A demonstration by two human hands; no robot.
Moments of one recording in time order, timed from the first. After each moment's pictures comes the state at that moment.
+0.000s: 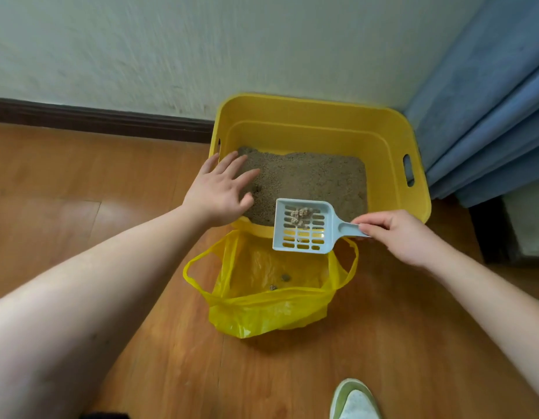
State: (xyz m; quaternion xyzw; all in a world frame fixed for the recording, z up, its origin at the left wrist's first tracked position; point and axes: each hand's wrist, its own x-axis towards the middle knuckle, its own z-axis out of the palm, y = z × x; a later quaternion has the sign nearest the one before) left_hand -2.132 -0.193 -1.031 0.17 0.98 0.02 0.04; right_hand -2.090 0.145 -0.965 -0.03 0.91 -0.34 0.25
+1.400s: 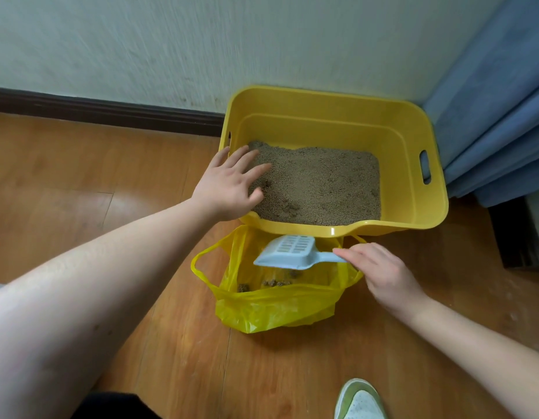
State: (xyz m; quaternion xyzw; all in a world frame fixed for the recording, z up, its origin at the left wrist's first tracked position) left_hand -2.132 -0.194 -1.035 0.17 0.98 0.02 0.02; right_hand -2.030 0.138 -1.033 -0.35 0.91 -0.21 -0.05
